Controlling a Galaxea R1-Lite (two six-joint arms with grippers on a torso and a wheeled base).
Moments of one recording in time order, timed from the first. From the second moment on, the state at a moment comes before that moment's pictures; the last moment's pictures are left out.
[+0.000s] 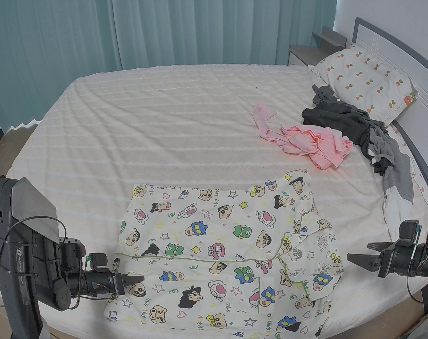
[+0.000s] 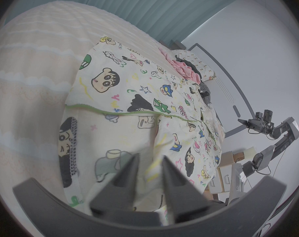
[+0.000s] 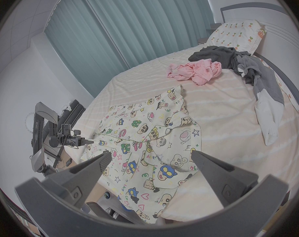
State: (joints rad) left arm -0.01 2.40 -0.14 -1.55 -0.69 -0.19; right arm 0.04 1.37 -0.13 -0.68 0.44 0.10
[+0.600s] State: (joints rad) left arm 0.03 2.43 -0.18 -1.55 -0.55 -0.21; right arm 0.04 1.37 -0.13 -0.68 0.44 0.10
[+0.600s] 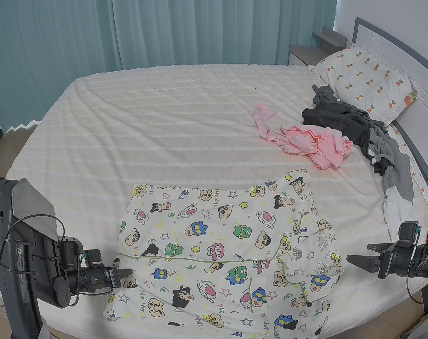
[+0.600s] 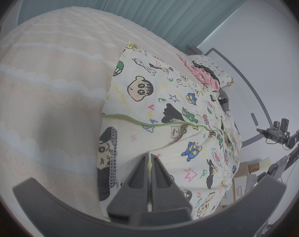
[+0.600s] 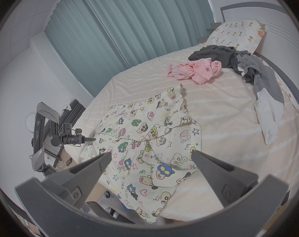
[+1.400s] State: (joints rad) left arm -0.01 2.30 -0.05 -1.55 -0.51 -0.52; right arm 0.04 1.38 -0.12 -0.68 0.44 0.10
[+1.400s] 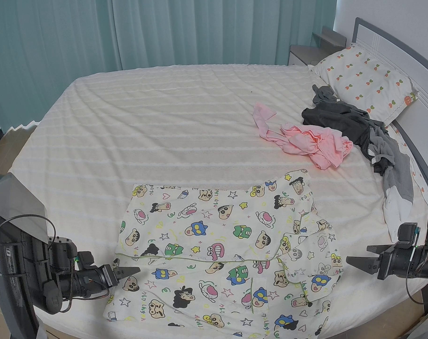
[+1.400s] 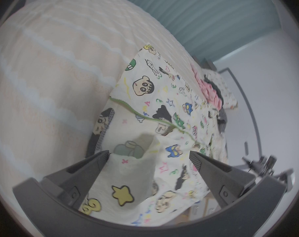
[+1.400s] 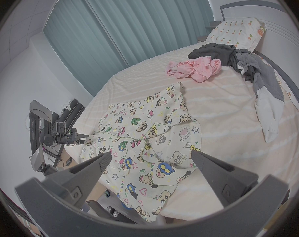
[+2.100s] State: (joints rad) left arm -0.05 2.10 -0.02 -1.44 -0.40 -0.81; right arm 0.07 1.48 -0.10 -0.68 0.44 0.09
